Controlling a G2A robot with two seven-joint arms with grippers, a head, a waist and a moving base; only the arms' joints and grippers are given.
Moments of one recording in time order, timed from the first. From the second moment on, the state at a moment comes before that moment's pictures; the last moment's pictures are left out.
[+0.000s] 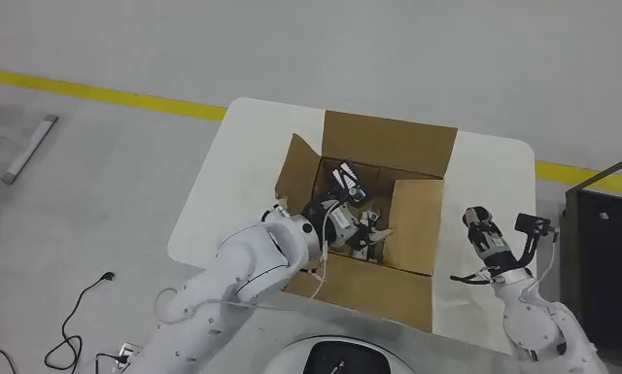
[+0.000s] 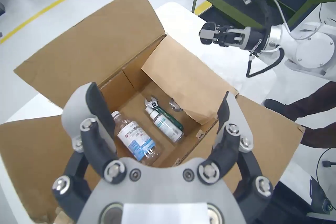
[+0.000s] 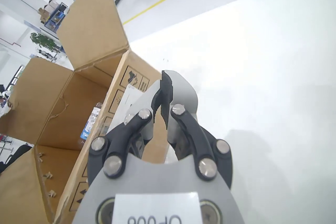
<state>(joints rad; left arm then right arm) 0.91 -1.30 -0.90 -1.90 1.07 -0.27 -0.71 -1.57 -1.08 1.61 -1.64 -0.56 -0.22 0.02</state>
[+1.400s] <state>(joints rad) 0.67 -1.41 -0.81 -1.36 0.45 -0.16 -0.72 -1.67 -1.08 1.81 -1.82 -0.70 -0.29 0.15</state>
